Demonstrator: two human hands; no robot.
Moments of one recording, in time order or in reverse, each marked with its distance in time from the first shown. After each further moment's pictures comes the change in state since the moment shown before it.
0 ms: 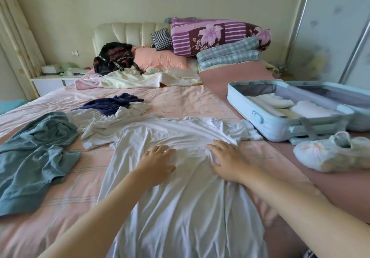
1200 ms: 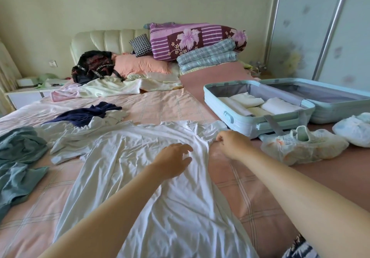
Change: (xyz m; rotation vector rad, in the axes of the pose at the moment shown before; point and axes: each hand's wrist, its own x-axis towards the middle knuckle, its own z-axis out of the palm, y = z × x) left_hand 0.055 0.121 -0.010 -0.245 0.049 0.150; right_hand -0.009 0.104 -0.051 0.144 0.071 0.329
